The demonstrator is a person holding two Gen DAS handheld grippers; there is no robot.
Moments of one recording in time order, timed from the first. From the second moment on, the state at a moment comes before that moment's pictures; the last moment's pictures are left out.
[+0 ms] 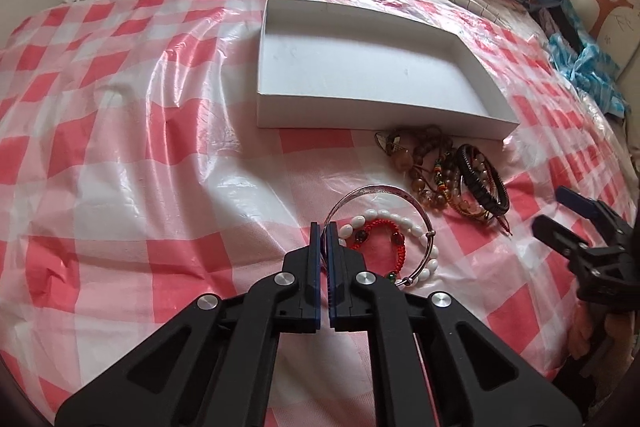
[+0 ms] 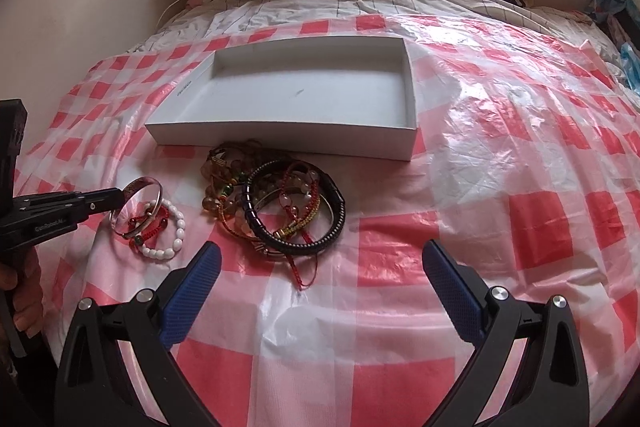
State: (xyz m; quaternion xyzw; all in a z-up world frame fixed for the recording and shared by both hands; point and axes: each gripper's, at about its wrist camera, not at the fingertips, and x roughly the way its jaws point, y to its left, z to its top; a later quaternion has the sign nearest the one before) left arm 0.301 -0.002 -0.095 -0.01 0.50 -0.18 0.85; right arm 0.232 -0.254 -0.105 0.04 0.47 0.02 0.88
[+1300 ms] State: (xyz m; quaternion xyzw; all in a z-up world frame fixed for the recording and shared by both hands) left arm 0.276 -0.015 -0.060 0.00 0.42 -0.20 0.88; right arm 0.206 -0.248 -0.073 0.04 0.40 0.02 0.91
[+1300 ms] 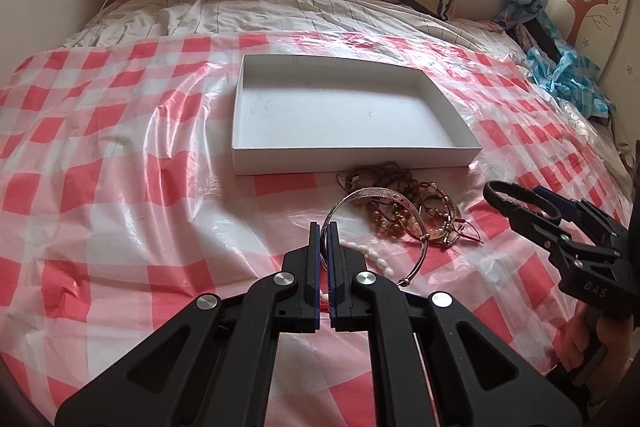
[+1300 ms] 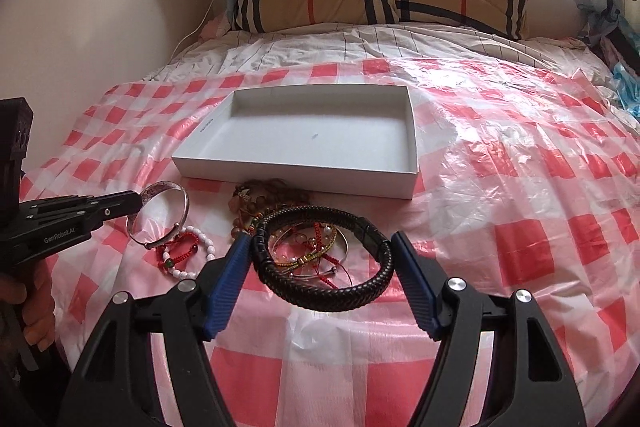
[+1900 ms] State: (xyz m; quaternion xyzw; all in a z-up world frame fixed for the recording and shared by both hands) left arm 0.277 -0.019 -0.063 0.01 0.43 -0.19 0.88; right arm 0.202 -0.240 -0.069 0.00 0.38 0.01 0.92
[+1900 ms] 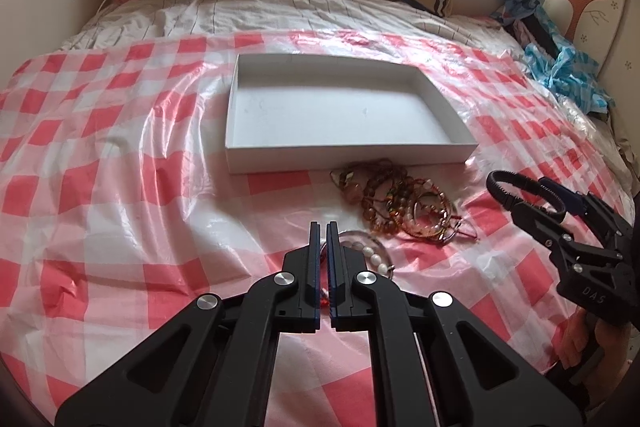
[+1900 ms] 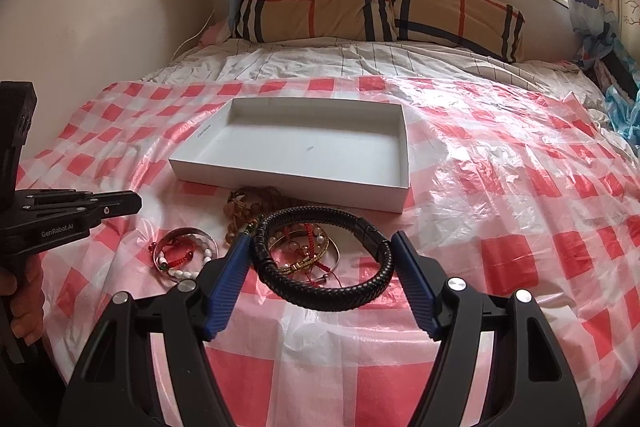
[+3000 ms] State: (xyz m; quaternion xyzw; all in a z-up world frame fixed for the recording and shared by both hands) left arm 0.288 -0.044 -0.103 0.07 0.48 -0.19 0.85; right arm 0.226 -0.256 -0.135 0.04 0.54 0.01 0.84
